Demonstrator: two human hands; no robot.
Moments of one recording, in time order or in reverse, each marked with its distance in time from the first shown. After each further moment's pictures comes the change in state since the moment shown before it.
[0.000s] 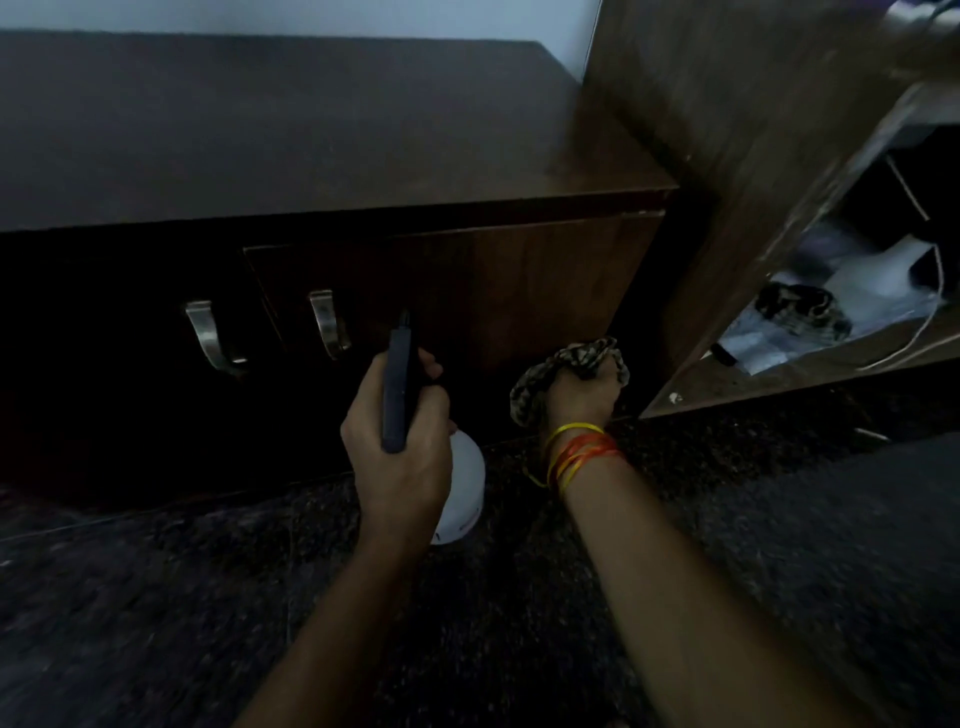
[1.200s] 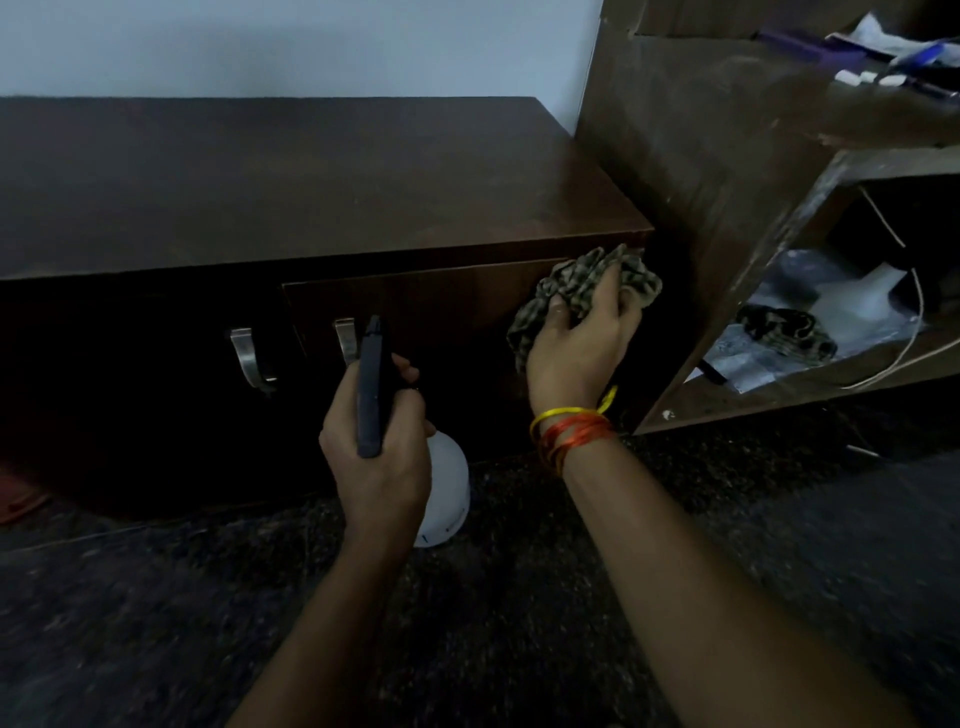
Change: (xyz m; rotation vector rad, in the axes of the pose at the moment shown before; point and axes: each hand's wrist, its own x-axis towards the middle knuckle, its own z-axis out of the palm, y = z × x) left_hand 0.003 0.030 -0.015 -0.006 0.105 0.058; right_hand -0.049 -0.087 -0.015 -0.121 0.010 -0.526
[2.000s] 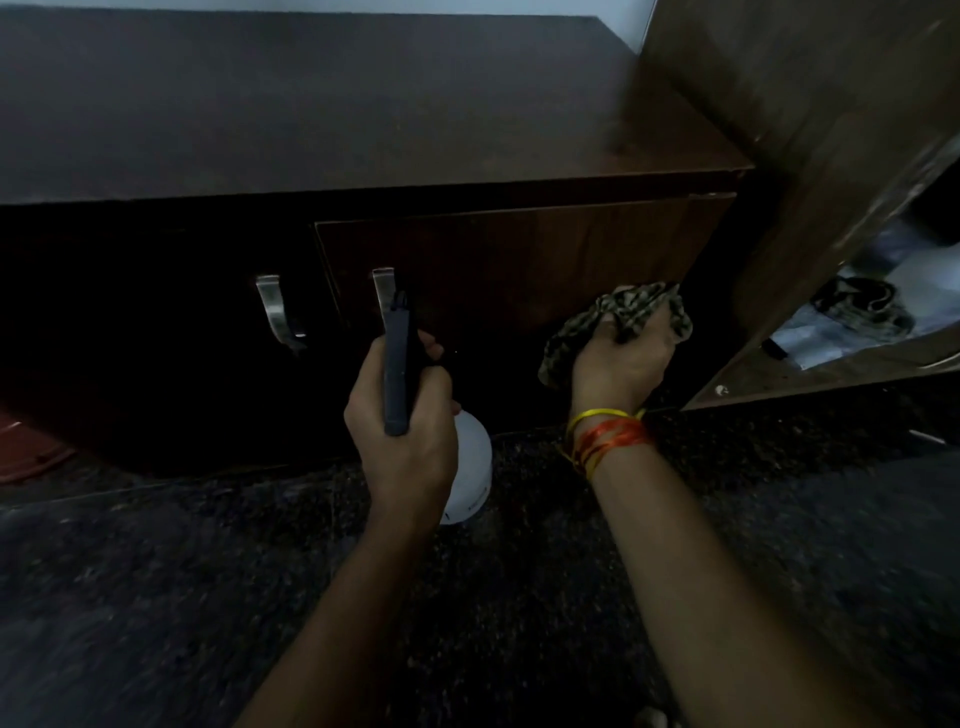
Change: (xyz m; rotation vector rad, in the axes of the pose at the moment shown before) left_hand 0.004 -0.030 -0.014 0.036 0.010 -0.059; right_hand -0.010 0.065 0.029 0.014 0.086 0.235
